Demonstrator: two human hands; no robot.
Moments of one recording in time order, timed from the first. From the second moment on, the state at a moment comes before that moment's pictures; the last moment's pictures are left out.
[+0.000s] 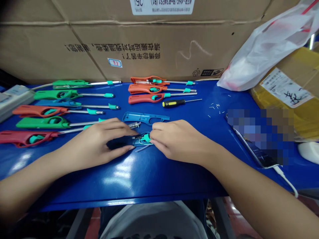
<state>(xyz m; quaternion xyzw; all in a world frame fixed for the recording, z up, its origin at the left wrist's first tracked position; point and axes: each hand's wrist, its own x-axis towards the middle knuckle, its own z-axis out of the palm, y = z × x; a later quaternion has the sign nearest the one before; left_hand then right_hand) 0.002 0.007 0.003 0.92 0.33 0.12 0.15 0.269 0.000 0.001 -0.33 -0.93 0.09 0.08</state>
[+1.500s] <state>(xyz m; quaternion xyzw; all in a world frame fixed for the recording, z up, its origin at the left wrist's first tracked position) 0.002 0.001 -0.005 0.95 0.28 0.12 0.09 0.262 0.001 -0.007 -0.34 -0.93 0.09 0.08</state>
